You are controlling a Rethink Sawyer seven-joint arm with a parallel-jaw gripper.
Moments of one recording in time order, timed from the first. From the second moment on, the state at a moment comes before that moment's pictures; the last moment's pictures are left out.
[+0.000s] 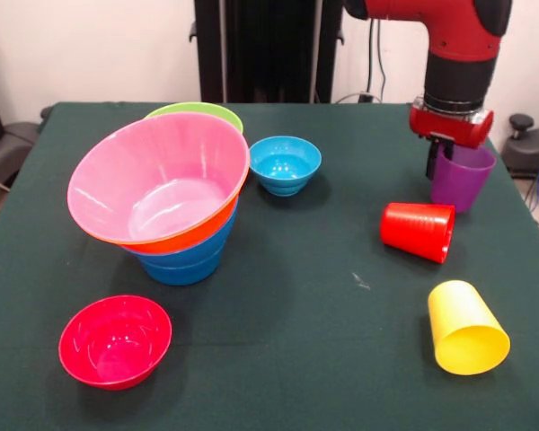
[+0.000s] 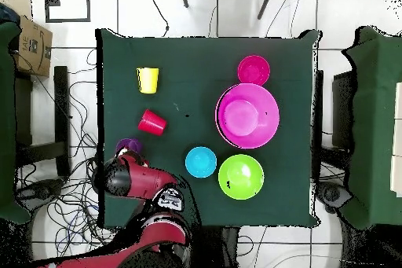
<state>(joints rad) 0.12 -0.49 0.04 2.00 0.36 -0.05 2.20</state>
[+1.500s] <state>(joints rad) -0.02 -0.76 0.04 2.02 0.35 0.24 2.20</state>
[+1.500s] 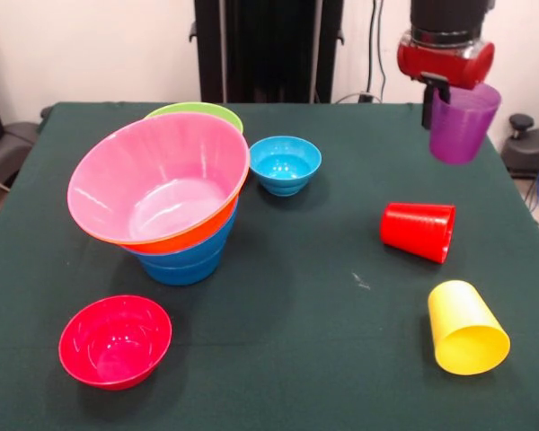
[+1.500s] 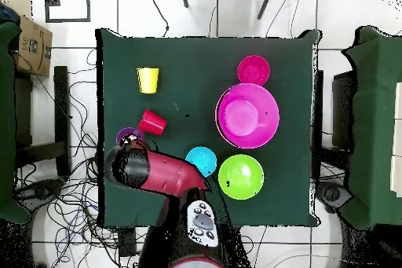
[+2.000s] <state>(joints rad) -0.17 -0.84 0.09 2.06 0.31 0.29 2.20</state>
